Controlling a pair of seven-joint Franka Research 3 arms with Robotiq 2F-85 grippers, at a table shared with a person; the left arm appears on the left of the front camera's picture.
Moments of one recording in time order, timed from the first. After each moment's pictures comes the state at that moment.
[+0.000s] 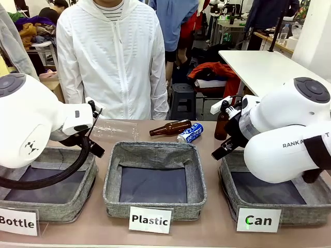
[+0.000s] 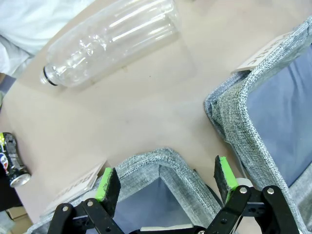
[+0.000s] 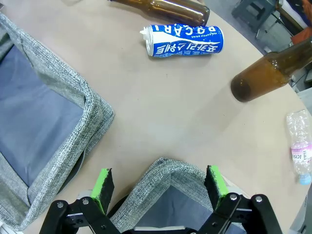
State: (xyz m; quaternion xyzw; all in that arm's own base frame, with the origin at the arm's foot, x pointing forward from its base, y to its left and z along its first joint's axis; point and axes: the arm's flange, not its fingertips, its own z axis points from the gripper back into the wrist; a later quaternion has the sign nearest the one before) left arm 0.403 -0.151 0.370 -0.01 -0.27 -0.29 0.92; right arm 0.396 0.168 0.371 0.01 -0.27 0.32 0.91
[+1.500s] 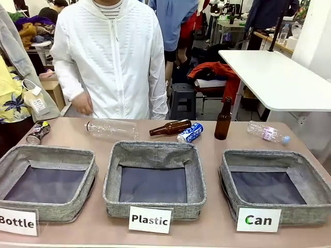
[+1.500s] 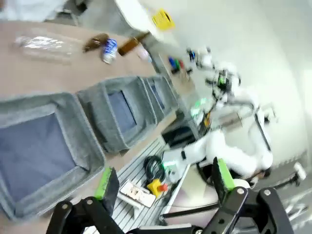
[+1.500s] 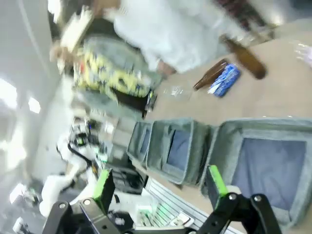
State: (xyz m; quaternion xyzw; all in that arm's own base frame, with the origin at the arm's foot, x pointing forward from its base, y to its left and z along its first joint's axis) left arm 0.265 0.170 0.492 -0.57 -0.24 -0.07 0.78; right arm 0.269 -0.163 0.502 0.53 -0.30 -0.03 0.79
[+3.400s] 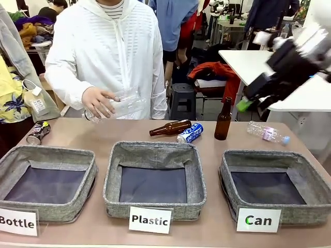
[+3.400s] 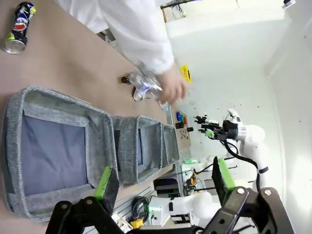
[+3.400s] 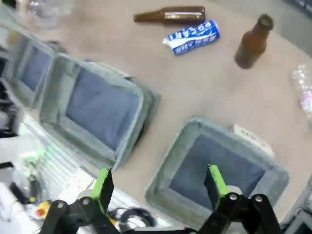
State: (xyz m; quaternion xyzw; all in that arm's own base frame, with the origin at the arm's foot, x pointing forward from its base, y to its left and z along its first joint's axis) left arm 0.283 0.208 0.452 -0.58 -0.26 0.12 0.76; right arm 0.412 0.126 0.545 0.15 -0.15 0.22 0.95
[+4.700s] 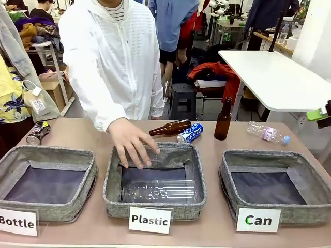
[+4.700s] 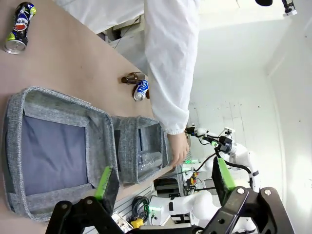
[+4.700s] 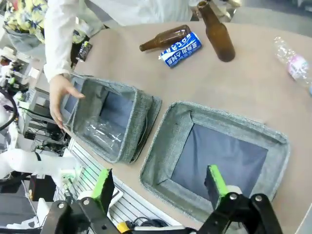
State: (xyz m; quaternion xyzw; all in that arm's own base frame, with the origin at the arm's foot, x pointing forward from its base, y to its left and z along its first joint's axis) left arm 0.283 0.209 0.452 -0.58 -0.26 0.12 0.76; right arm 0.329 -0.066 0.510 0.33 -0.25 0.12 0.90
